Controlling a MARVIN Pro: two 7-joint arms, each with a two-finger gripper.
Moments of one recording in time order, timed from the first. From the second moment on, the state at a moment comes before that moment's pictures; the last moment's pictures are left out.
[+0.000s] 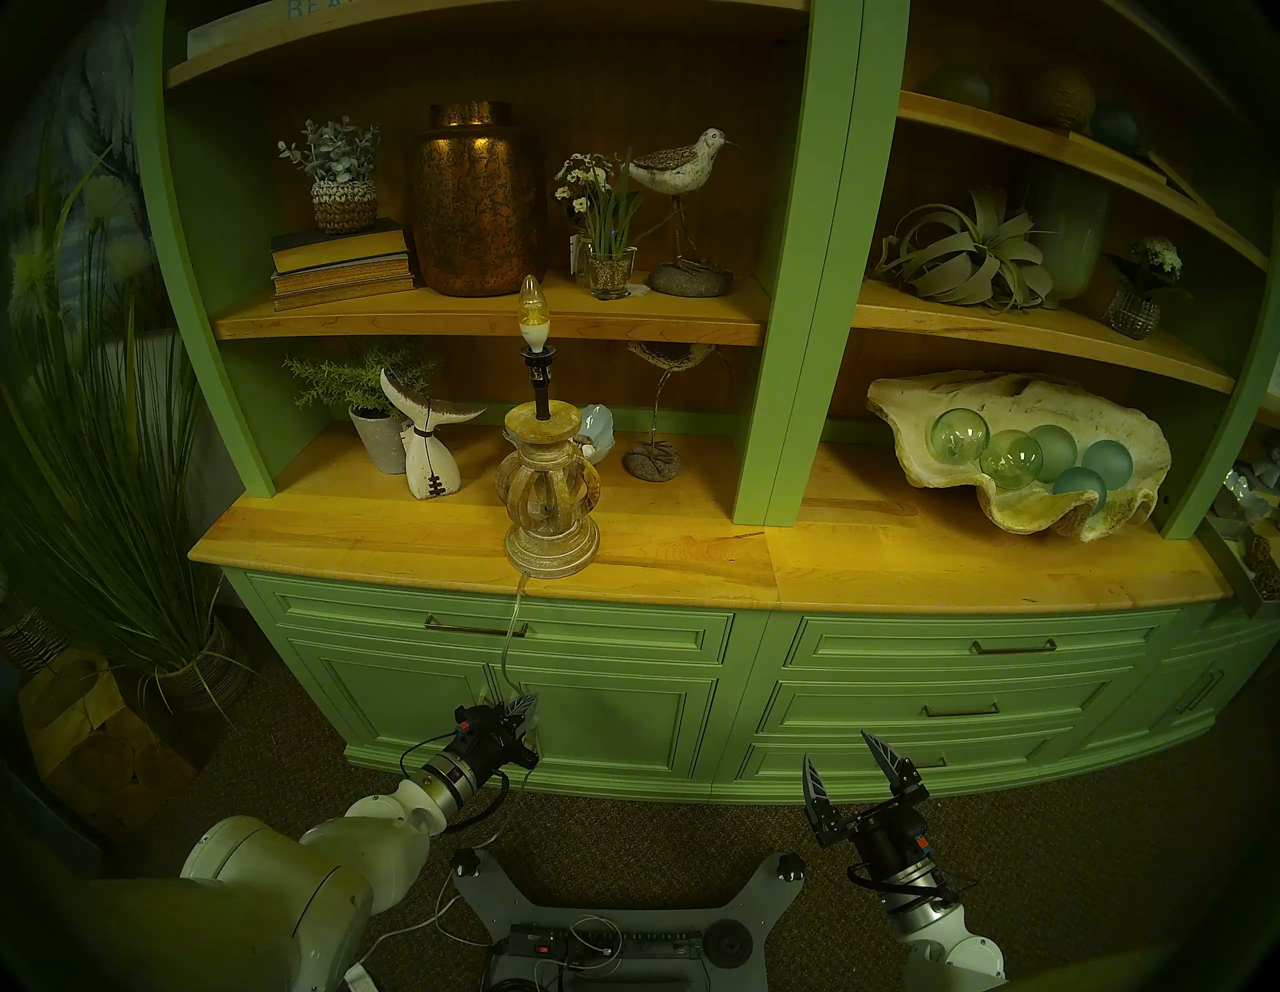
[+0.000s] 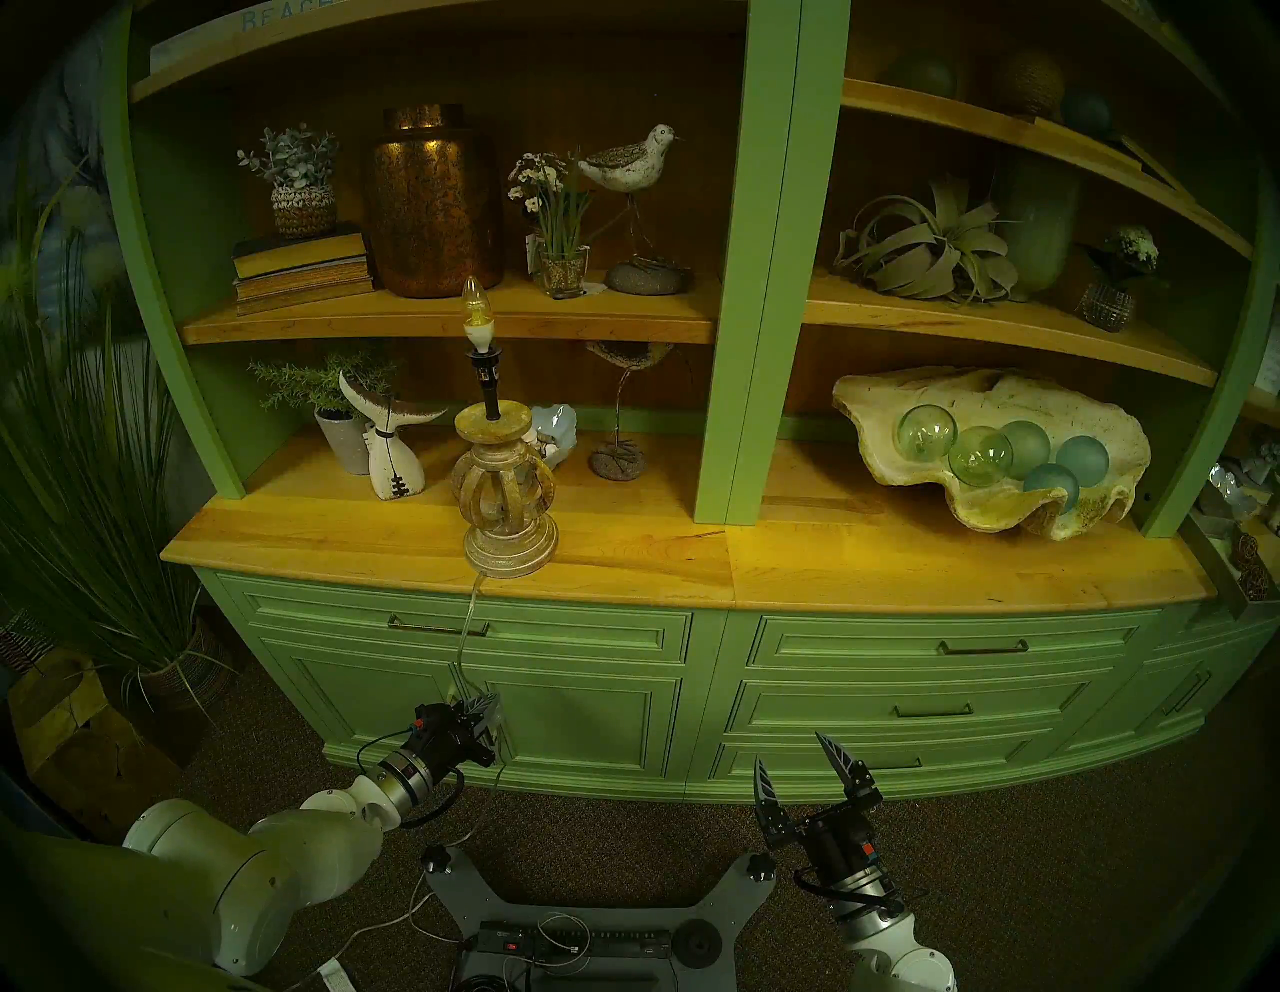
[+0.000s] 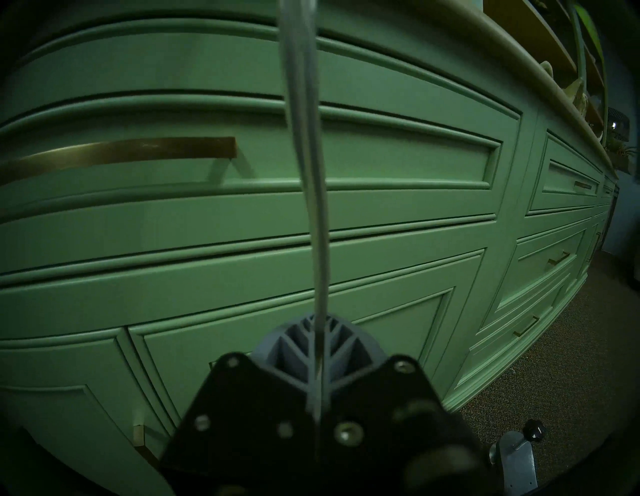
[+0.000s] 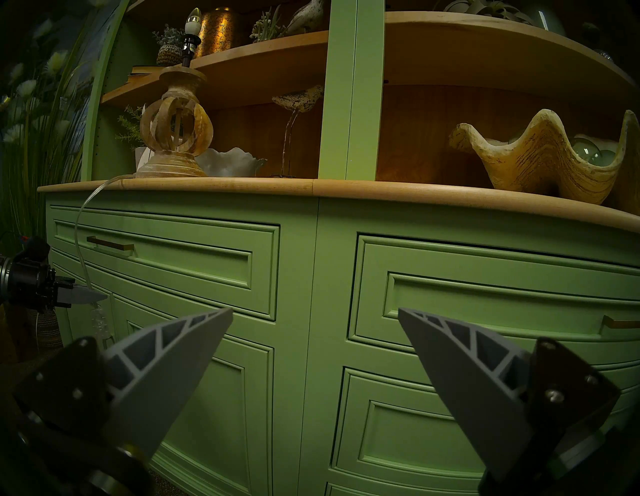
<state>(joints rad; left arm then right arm) 1.25 -1.36 -1.30 -0.15 -0.42 -0.89 -0.74 -1.97 -1.54 1.98 -1.08 0.28 -0.95 0.87</state>
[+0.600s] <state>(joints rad) 1.27 -1.32 -1.41 -0.18 -0.52 -0.93 -0.87 -1.97 -1.54 1.98 -1.08 0.28 -0.95 0.87</state>
